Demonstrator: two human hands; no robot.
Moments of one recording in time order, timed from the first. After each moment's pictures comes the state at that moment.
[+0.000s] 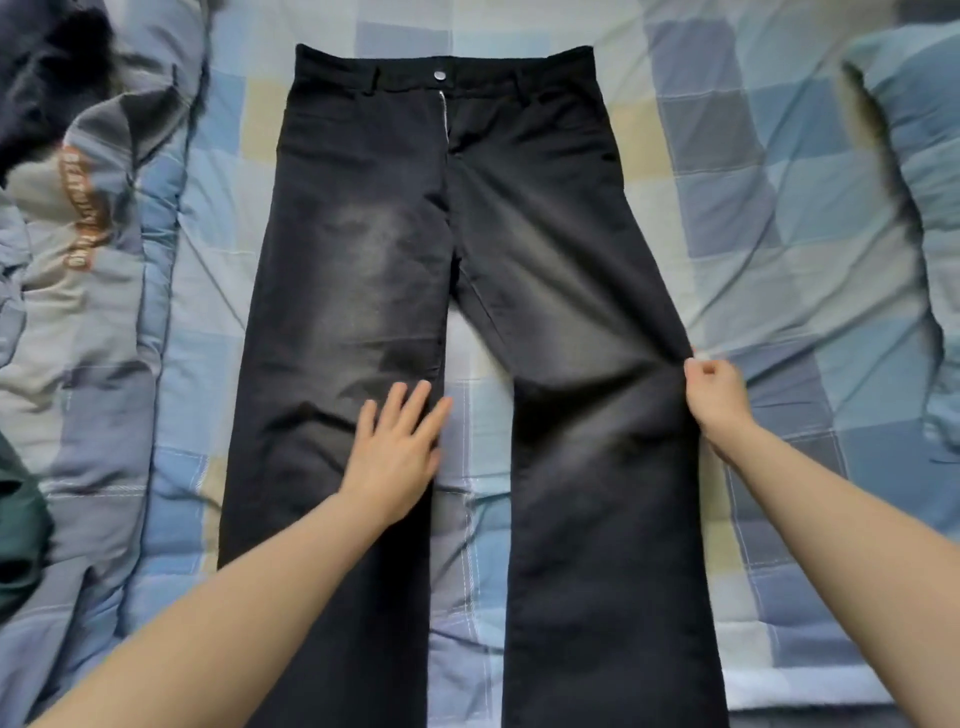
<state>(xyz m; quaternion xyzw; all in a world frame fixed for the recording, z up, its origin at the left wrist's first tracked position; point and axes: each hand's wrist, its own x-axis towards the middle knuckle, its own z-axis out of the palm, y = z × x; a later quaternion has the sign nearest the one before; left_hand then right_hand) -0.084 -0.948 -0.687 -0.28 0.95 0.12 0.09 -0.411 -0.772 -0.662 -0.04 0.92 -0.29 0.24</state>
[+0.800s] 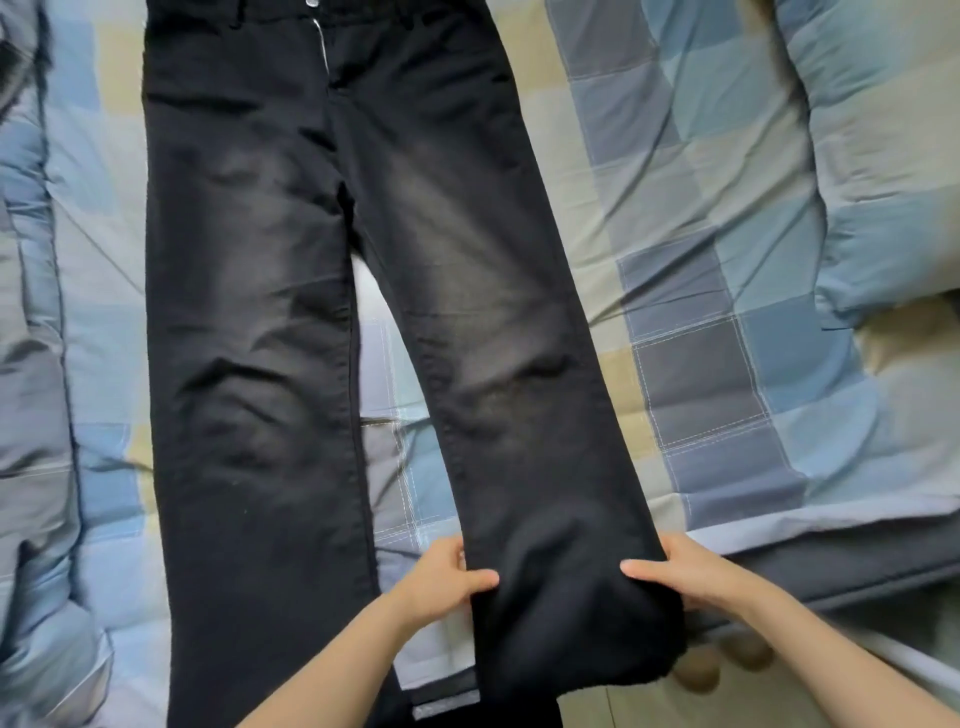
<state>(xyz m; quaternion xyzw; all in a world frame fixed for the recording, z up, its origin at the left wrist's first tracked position) -0.057 -0.741 -0.661 -0.39 0.49 0.73 0.26 -0.271 -0.527 -0.631 0.00 0.72 -0.16 0.67</state>
